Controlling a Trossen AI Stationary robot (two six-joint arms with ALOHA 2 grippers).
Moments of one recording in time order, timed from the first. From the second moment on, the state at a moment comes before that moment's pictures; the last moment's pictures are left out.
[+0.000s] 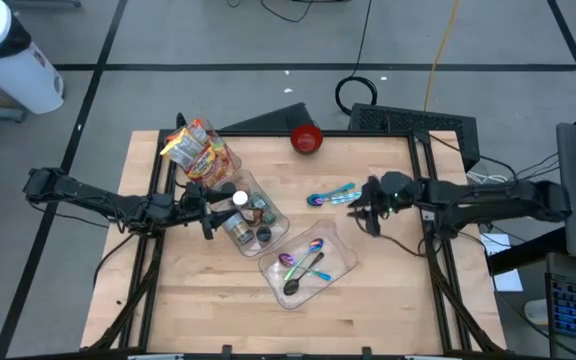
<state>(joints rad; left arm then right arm) -0.18 0.66 0.17 0.42 -0.44 -0.40 -0.16 0.93 0.45 -0.10 -0.20 0.15</state>
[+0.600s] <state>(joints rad) -0.18 0.66 0.17 0.42 -0.44 -0.40 -0.33 0.98 0.28 -0.08 0.02 -0.01</state>
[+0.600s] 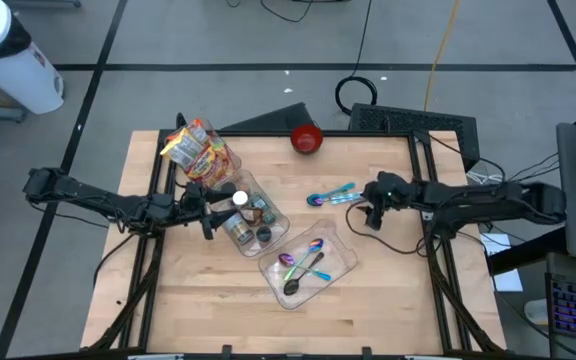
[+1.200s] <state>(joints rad) -0.18 0.66 0.17 0.42 -0.44 -0.40 -0.34 1.24 0.28 0.09 0.03 -0.17</state>
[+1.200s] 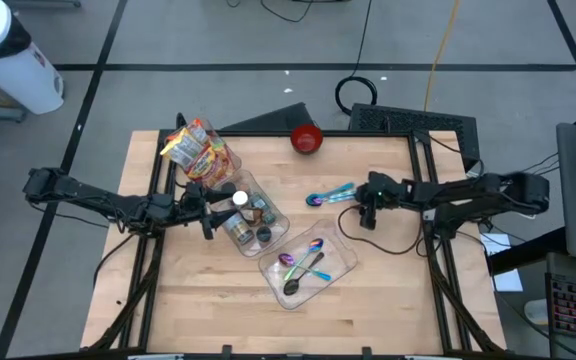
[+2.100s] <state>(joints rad) -0.18 0.66 0.17 0.42 -0.44 -0.40 -0.36 1.23 0.31 -0.06 -0.08 -0.07</state>
